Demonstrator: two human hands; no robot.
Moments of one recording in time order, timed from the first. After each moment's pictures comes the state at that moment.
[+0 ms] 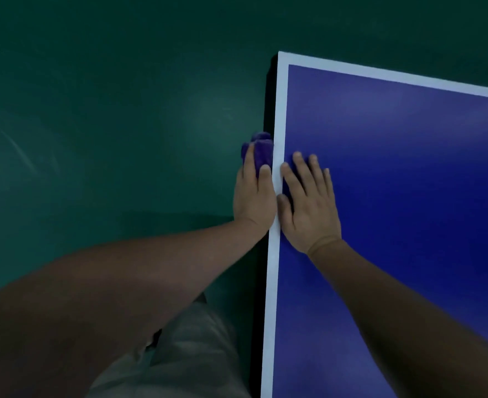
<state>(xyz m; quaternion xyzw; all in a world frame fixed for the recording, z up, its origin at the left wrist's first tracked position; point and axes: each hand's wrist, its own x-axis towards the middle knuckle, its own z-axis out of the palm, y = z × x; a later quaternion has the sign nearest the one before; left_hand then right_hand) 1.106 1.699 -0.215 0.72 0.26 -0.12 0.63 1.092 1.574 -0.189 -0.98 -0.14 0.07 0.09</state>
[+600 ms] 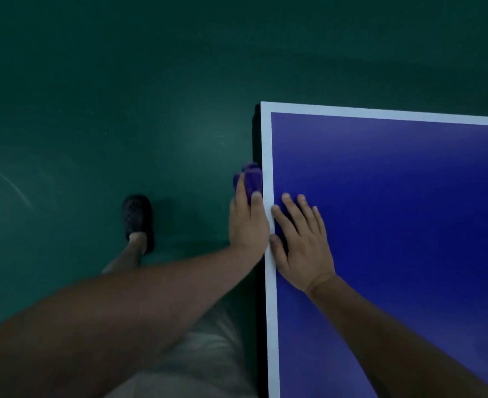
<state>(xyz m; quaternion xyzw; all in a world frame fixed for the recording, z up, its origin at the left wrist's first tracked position) 1.138 1.701 -0.210 0.70 0.29 -0.14 0.64 1.093 1.579 -0.184 -0.98 -0.13 0.05 0.12</state>
